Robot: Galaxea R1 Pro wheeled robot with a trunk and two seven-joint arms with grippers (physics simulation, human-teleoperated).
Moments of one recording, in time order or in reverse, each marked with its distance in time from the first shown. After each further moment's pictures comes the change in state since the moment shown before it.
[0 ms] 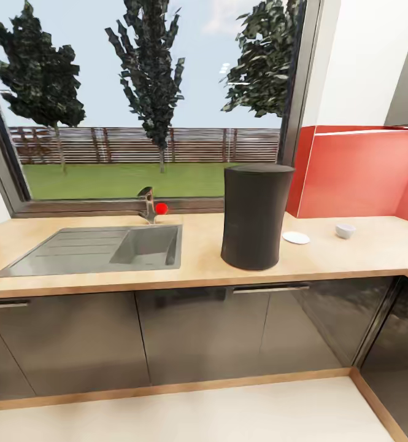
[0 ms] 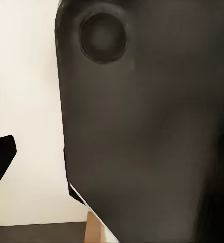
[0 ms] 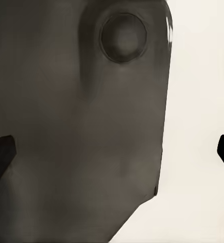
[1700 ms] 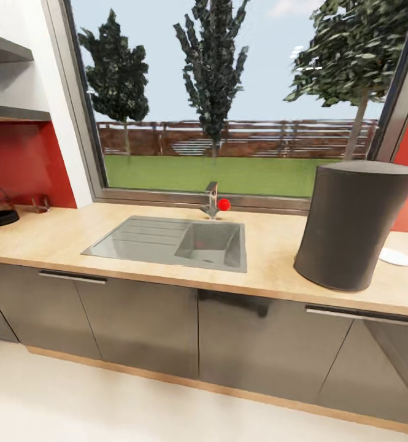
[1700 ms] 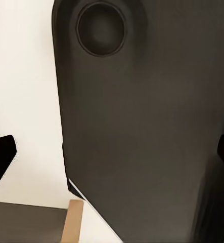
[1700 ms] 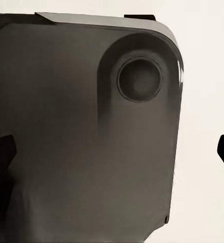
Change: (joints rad) left arm 0.001 -0.001 -0.001 -0.013 -0.003 -0.005 -0.001; right arm -0.003 0.020 0.002 -0.083 0.003 -0.010 -0.001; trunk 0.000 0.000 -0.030
